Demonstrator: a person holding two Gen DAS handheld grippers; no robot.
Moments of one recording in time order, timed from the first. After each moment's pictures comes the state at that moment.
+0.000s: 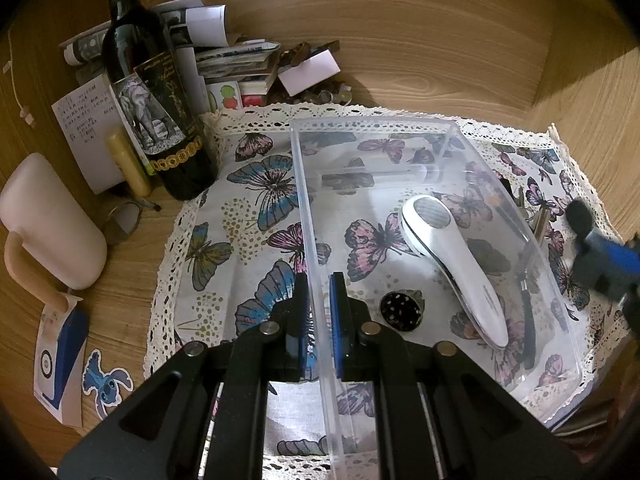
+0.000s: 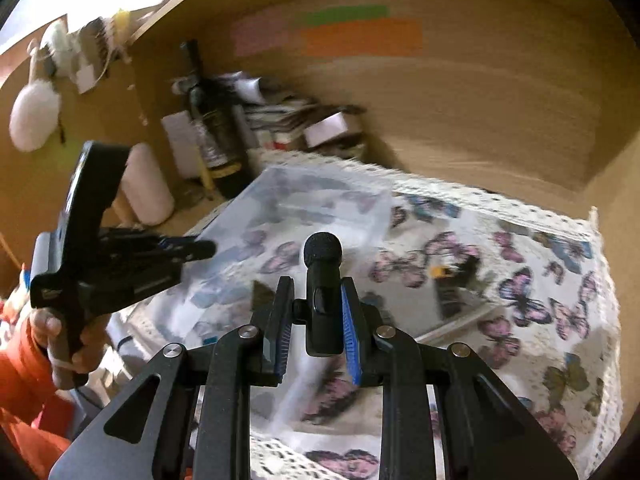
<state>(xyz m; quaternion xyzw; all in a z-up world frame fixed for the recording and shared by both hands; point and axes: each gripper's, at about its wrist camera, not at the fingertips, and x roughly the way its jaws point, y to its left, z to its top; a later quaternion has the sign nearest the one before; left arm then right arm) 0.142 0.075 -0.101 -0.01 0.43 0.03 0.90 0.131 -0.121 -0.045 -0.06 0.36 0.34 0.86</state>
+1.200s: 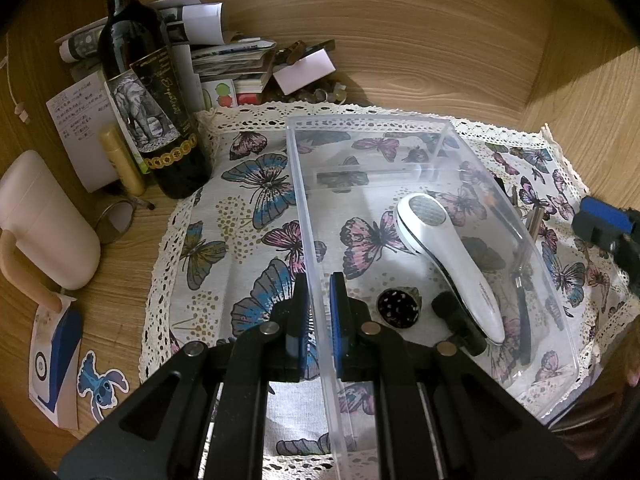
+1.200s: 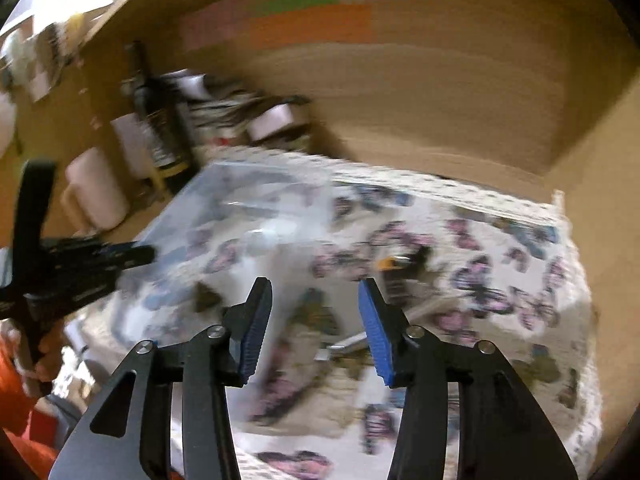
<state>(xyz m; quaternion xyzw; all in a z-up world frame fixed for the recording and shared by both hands) 0.140 0.075 -0.102 -0.02 0.43 0.02 0.90 0.155 -0.152 -0.051 -0.06 0.38 0.25 0.89</state>
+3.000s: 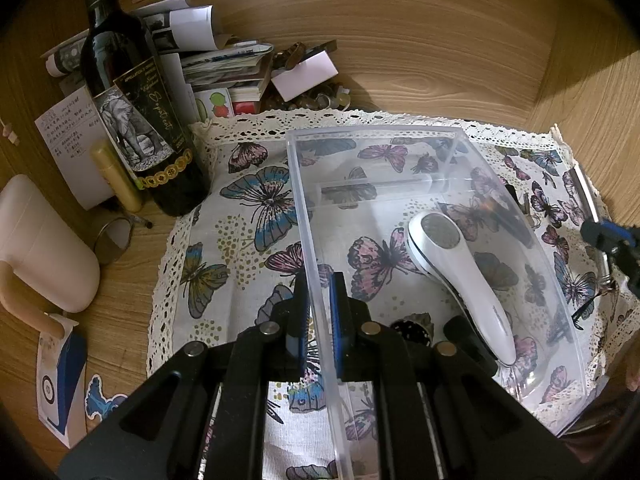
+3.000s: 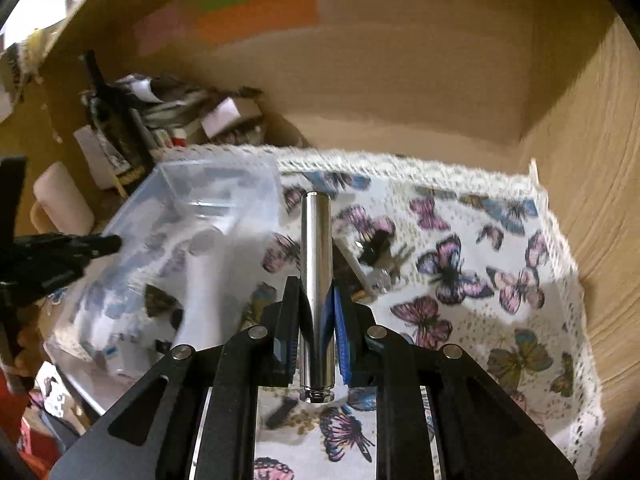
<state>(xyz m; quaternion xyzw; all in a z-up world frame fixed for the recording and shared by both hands) 0.165 0.080 -0.102 0.00 0.44 0.02 0.90 0.167 -0.170 -0.062 -0.05 0.38 0.23 0.89</state>
